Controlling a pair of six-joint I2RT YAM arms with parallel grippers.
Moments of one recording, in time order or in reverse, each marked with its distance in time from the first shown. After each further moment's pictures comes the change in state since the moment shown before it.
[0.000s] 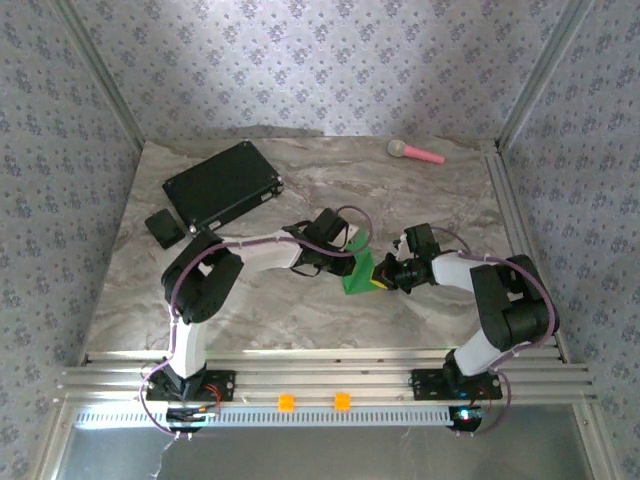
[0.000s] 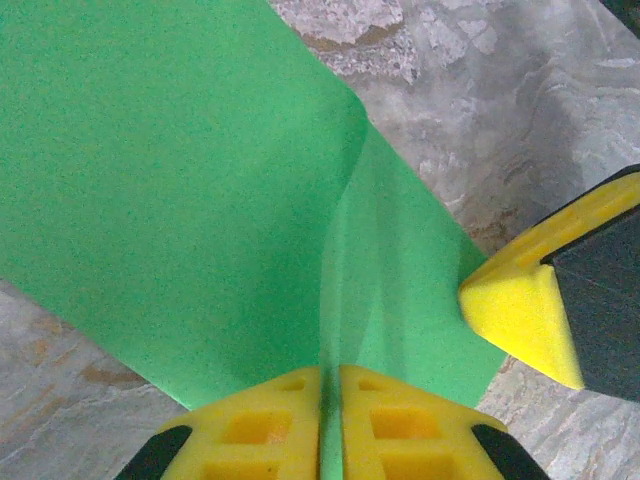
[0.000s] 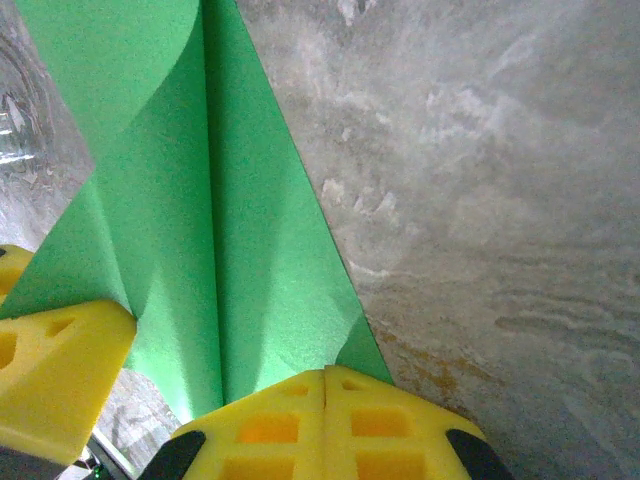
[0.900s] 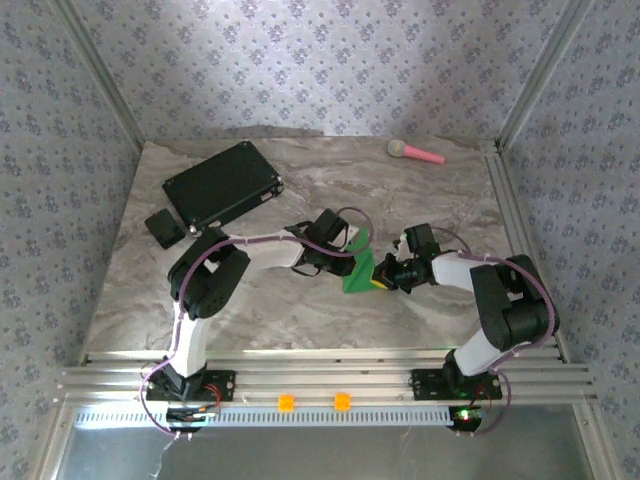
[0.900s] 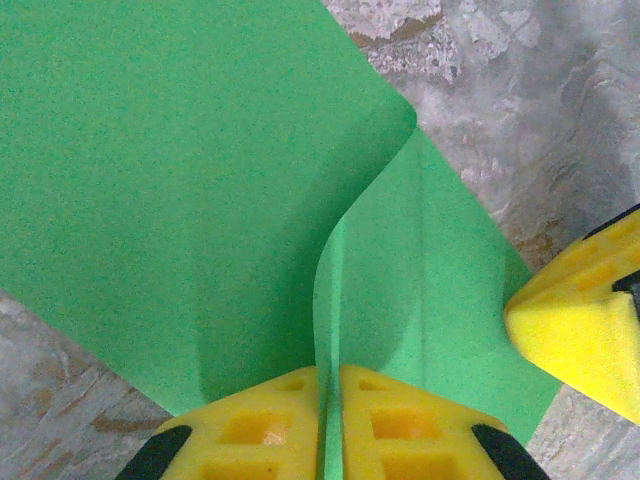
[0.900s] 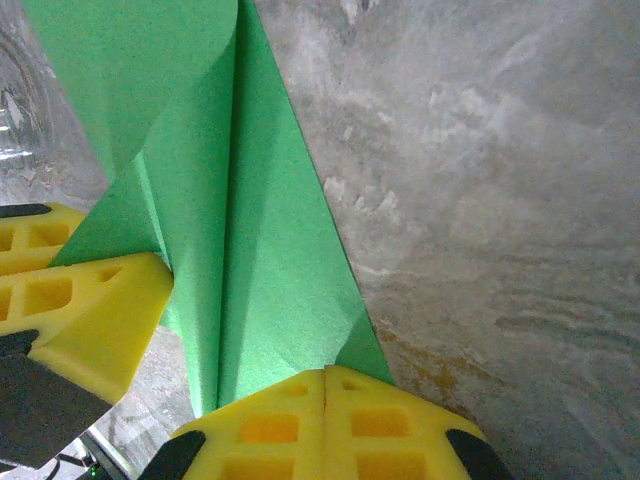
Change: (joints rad) left arm 0.008 0.048 0.011 0.027 0.009 0.033; right arm 0.000 0.002 0.002 -0.004 -0.001 -0.014
